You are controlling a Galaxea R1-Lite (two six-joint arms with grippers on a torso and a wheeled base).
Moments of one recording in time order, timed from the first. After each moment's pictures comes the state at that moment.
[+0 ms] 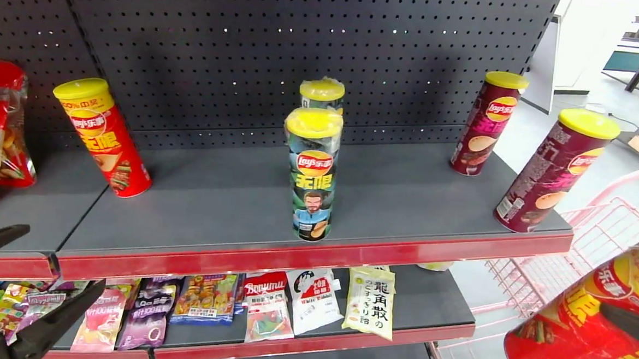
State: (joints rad) left arm -0.32 0.80 -0.36 -0.24 0.06 0.31; right arm 0.30 0.77 -0.51 0.01 0.23 -0.13
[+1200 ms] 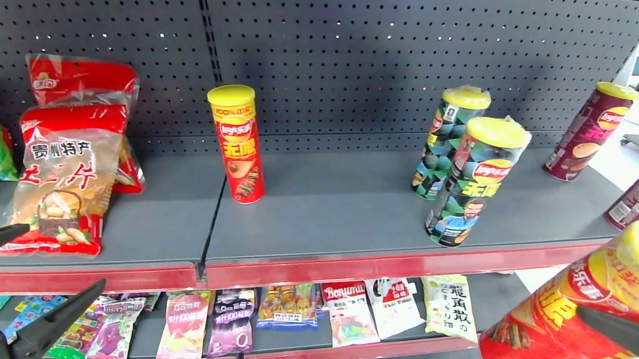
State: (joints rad) left arm -0.32 0.81 -0.36 -0.24 0.06 0.32; right arm 0.41 0.83 -0.52 -0.05 0.28 -0.13
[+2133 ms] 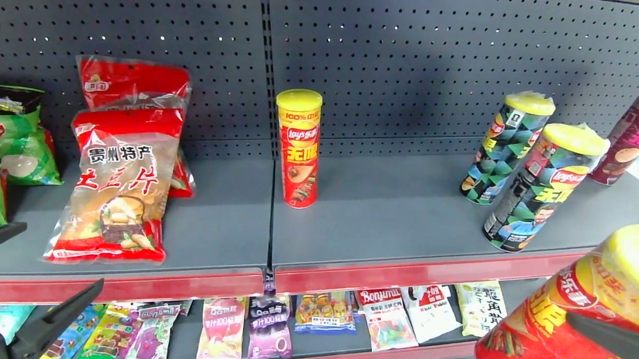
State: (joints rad) left arm -0.31 0.81 -0.36 -0.24 0.06 0.35; right arm 0.42 0.85 -0.51 -0.05 0.28 -0.13
